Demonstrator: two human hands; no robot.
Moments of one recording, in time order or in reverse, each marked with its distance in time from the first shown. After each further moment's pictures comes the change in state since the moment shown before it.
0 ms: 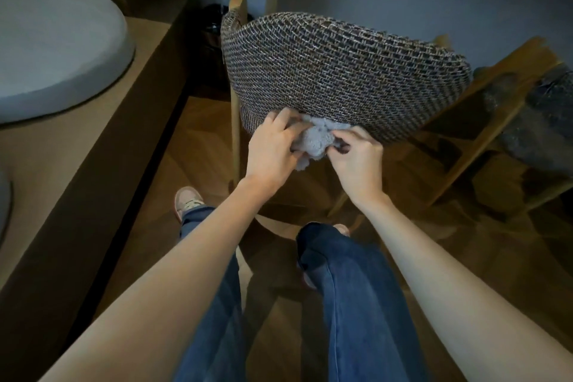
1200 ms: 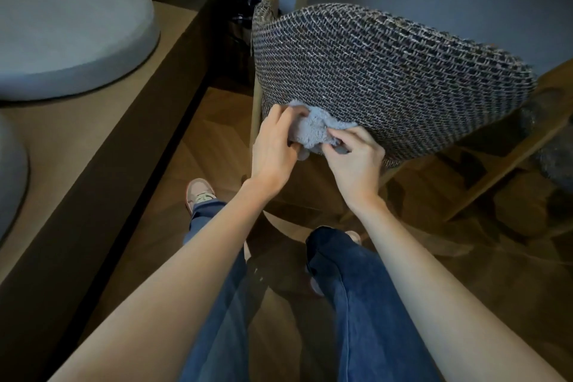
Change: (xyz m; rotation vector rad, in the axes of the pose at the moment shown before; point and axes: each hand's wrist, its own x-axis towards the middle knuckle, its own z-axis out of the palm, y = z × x) left_hand -0.007 -0.034 0.001 -0.284 0.083 -0.303; right_hand 0.007 -0.022 0.046 0.107 0.109 -0.104
